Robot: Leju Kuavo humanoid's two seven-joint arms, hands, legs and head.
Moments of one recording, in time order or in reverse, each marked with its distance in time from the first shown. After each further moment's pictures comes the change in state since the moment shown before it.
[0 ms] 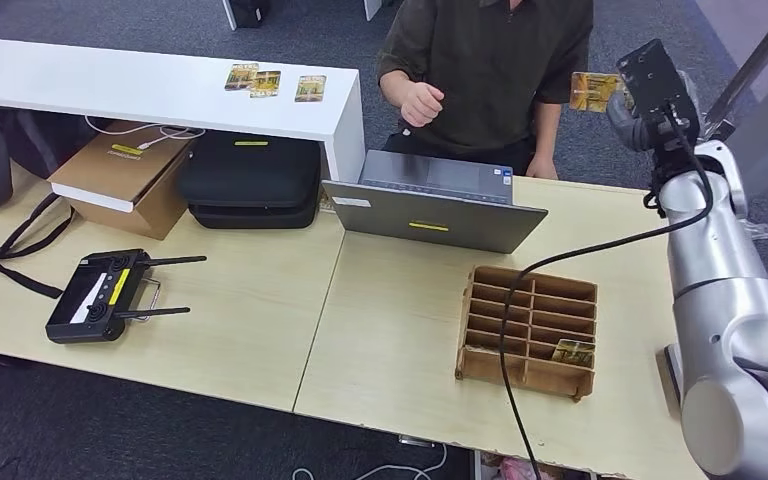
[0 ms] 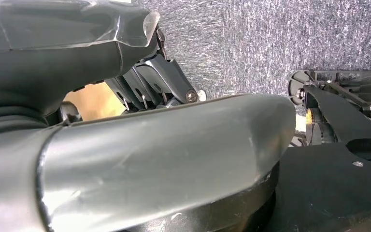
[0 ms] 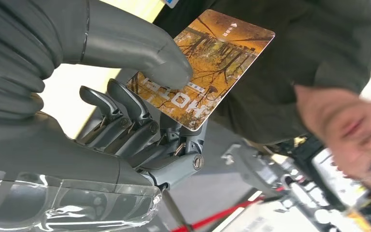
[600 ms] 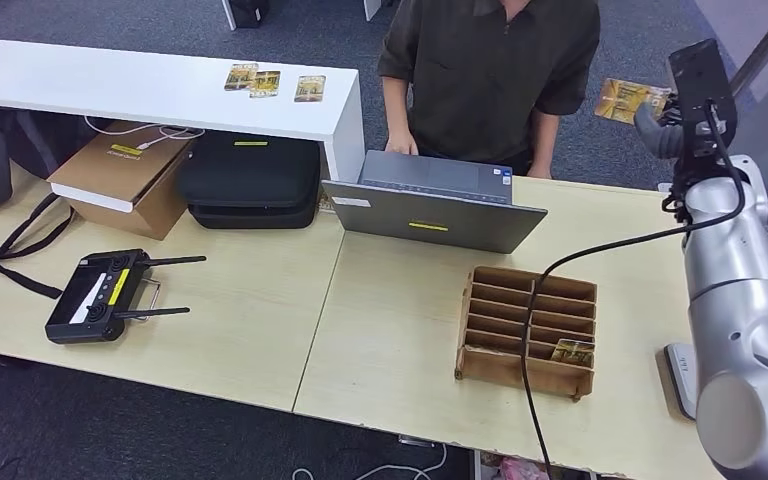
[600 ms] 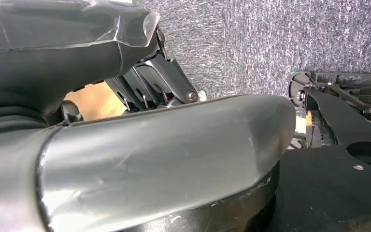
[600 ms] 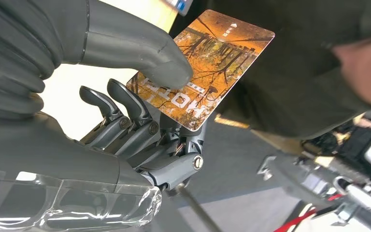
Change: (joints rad) left arm 0.000 -0.002 0.018 0.000 -0.016 0.008 0.000; right arm -0.010 -0.046 -0.071 0.060 -0.115 -0.019 0.076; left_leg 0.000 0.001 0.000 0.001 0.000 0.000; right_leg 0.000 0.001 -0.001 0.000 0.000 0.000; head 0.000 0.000
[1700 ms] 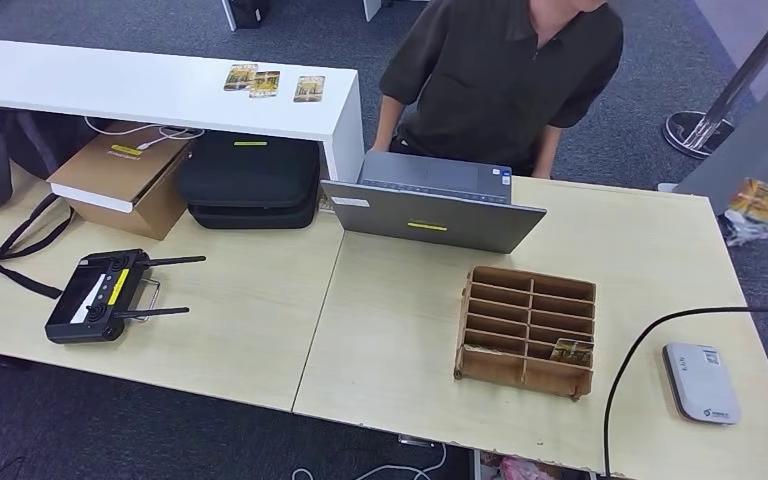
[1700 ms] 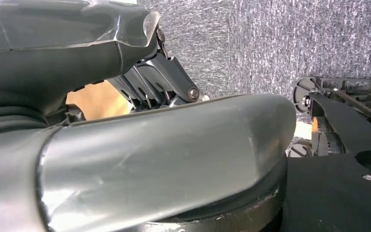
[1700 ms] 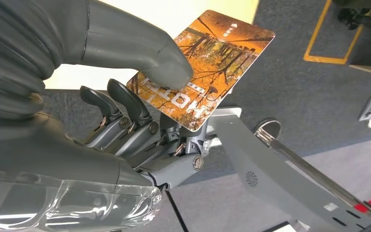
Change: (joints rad) left arm 0.001 -0.002 0.015 0.000 -0.029 0.014 0.013; right arm 0.210 -0.311 -0.104 0.026 -0.083 -0.009 -0.019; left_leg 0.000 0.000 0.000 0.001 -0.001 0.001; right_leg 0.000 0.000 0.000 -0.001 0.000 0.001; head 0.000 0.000
